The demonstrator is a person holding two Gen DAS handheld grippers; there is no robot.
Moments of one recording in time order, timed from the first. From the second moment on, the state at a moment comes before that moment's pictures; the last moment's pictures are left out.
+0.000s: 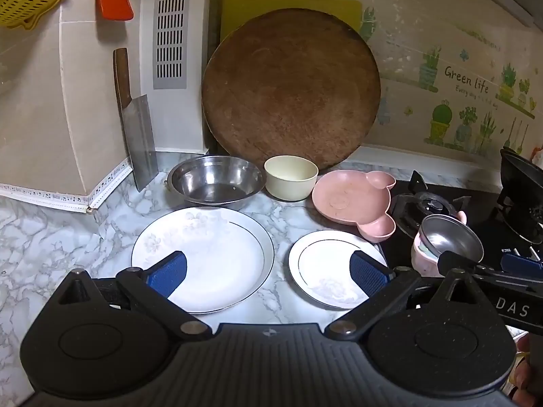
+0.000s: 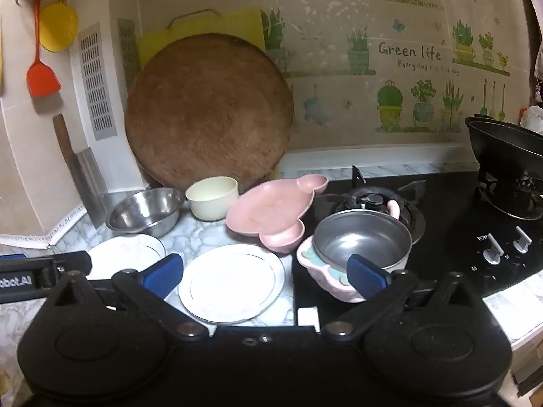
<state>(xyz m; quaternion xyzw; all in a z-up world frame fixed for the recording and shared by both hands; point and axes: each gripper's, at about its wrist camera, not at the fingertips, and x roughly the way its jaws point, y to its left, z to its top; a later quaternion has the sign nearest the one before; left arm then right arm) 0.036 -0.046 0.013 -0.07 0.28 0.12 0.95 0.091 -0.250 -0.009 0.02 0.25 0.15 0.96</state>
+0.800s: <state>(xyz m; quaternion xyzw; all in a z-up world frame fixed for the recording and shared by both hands) 0.031 -0.019 0.018 -0.06 0.28 0.10 0.95 0.081 -0.223 -0.004 0.02 0.27 0.14 0.95</state>
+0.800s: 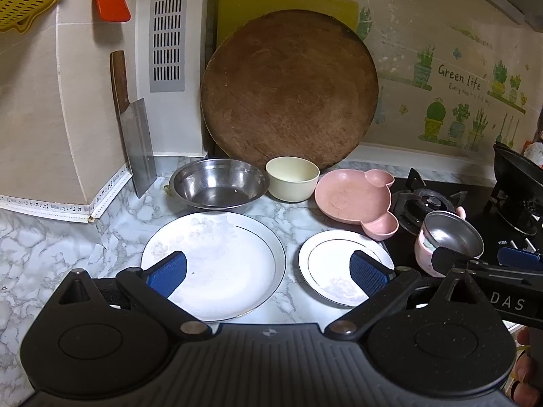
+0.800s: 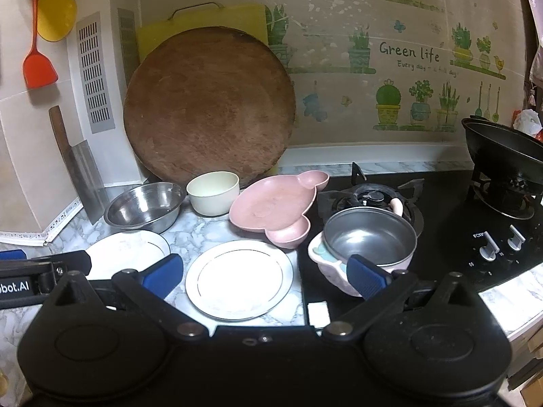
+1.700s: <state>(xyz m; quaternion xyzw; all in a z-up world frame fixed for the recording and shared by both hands) 0.043 0.030 0.010 -0.09 0.30 0.10 0.95 0.096 -0.183 -0.006 0.00 0.26 0.16 0.95</state>
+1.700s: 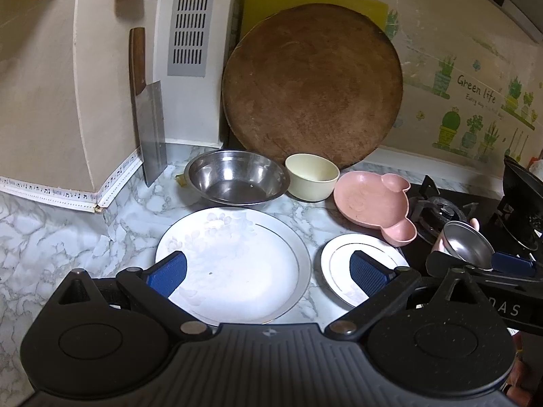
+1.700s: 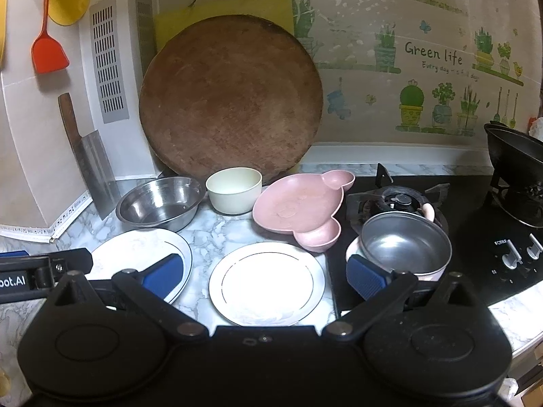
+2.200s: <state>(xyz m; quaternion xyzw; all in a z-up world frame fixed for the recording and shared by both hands) 0.054 0.079 -0.004 -0.11 0.31 0.14 0.93 0.116 -0.149 -0.015 -0.02 0.27 0.18 0.95</state>
